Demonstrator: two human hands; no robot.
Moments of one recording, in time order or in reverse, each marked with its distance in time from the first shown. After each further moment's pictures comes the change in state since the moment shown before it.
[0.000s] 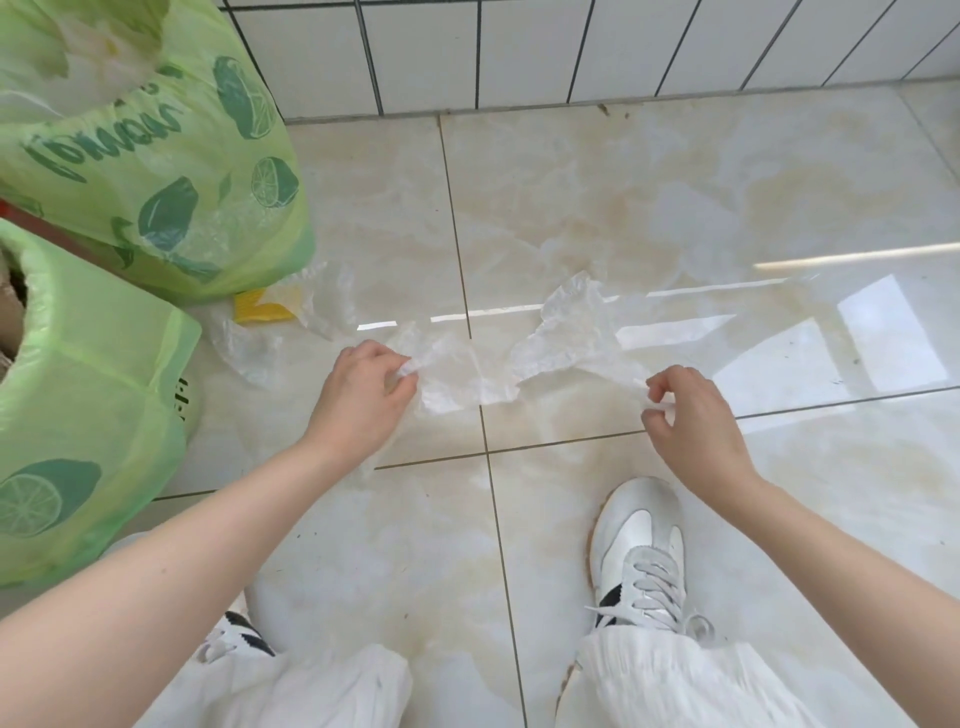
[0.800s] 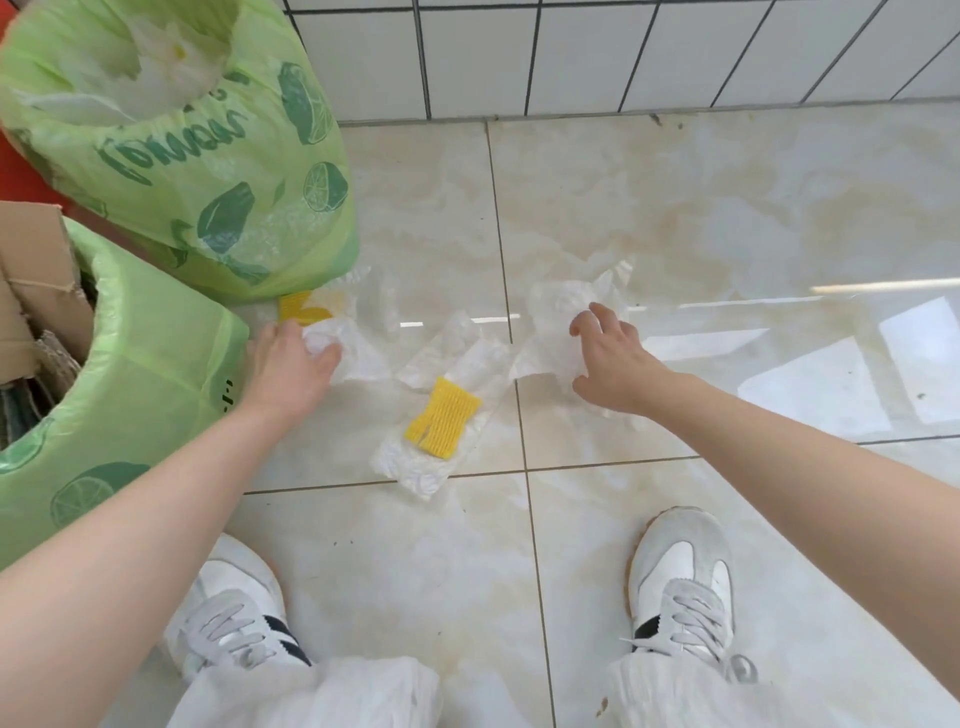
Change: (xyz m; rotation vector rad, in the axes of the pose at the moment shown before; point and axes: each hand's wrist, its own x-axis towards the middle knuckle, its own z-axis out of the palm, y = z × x) left_hand 0.040 -0.088 -0.057 0.158 0.079 -0.424; right_hand 0.101 -0.091 0.054 -0.373 -0.487 -0.189
